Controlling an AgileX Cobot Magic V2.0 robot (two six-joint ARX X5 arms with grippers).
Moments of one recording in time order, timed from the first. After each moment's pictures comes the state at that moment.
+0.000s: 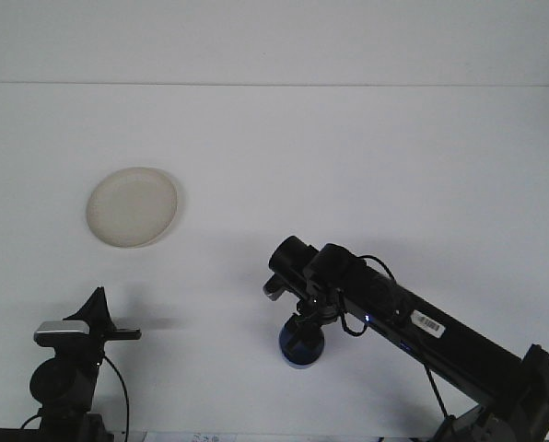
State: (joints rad) left arm 0.00 0.00 0.03 -0.01 -0.06 0.01; right arm 0.83 1.63 1.41 -1.28 0.00 0.04
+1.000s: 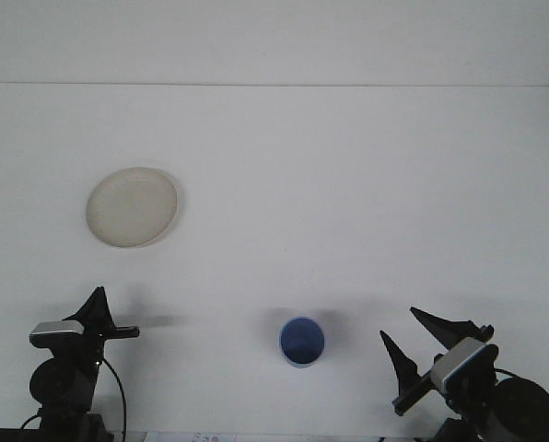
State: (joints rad) left arm 0.00 0.00 0.03 0.00 -0.06 -0.12; right arm 0.80 0.25 0.70 -0.71 0.16 0.08
